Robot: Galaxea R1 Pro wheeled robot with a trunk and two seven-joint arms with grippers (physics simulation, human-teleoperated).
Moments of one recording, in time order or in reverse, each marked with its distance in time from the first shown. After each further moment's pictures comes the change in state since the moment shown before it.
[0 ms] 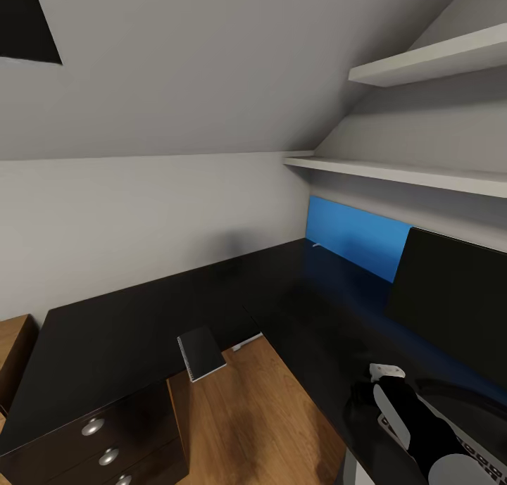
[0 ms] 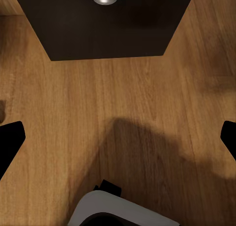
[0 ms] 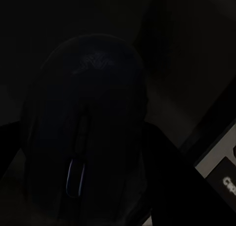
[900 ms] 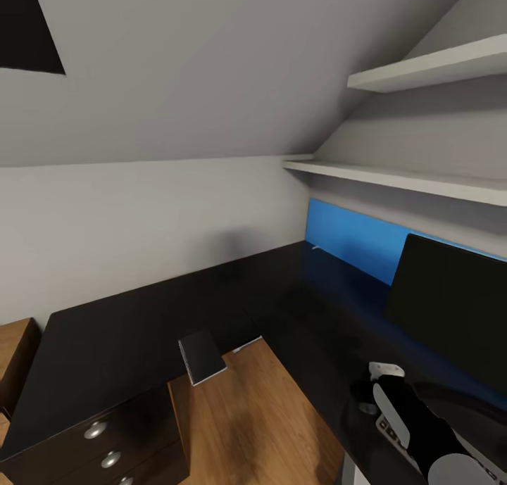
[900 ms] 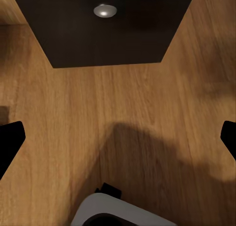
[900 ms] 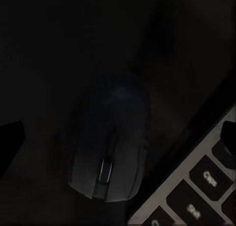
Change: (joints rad) left arm 0.000 0.000 -0.003 0.000 -0.001 -0.018 0.000; right arm 0.000 0.002 -0.002 -0.008 -0.005 -0.007 0.000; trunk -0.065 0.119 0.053
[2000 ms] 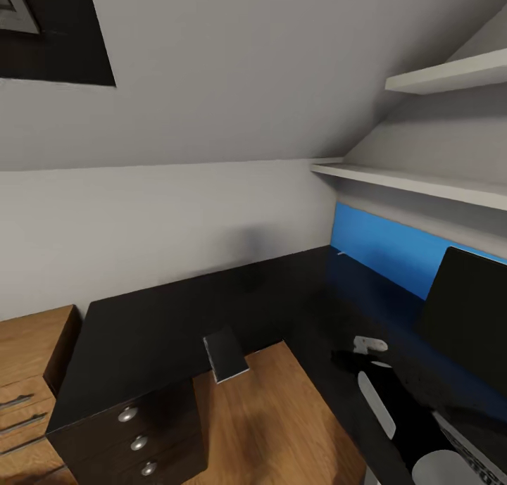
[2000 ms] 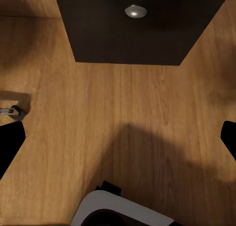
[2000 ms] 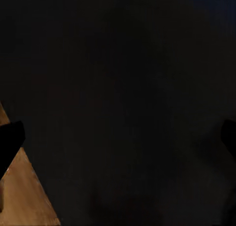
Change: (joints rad) left arm 0.000 0.000 0.000 0.000 -0.003 0.003 -0.001; right arm 0.002 0.062 0.005 -0.135 -0.003 -0.192 0.000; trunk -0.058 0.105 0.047
